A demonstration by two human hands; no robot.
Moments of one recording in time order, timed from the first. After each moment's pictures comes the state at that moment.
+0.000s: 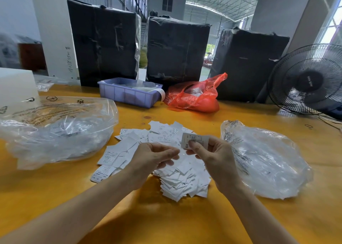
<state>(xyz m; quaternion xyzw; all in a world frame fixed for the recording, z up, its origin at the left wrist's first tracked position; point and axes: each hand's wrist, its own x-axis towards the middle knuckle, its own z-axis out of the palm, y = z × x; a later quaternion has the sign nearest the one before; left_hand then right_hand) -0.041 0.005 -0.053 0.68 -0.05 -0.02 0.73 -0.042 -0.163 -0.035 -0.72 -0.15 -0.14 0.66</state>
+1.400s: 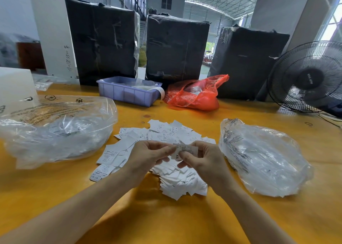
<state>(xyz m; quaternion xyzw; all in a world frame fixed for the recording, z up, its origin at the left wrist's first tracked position) -0.041 0.005 -0.051 0.67 -0.03 0.02 0.74 -0.040 -0.160 -0.046 -0.78 -0.19 -0.07 0.59</state>
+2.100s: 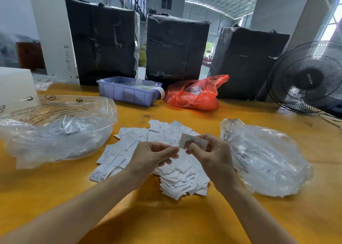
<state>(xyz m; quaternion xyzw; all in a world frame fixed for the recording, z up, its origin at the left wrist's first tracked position) -0.043 0.001 -0.052 0.68 -0.04 0.00 0.73 -0.040 -0.162 -0.040 -0.76 -0.16 -0.19 0.60</state>
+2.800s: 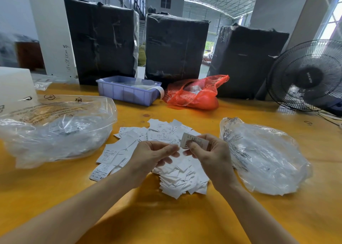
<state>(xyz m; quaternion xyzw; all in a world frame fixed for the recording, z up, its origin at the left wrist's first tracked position) -0.042 0.003 -0.053 0.68 -0.06 -0.01 0.73 -0.039 -0.161 -0.043 -0.75 -0.14 -0.15 0.63</state>
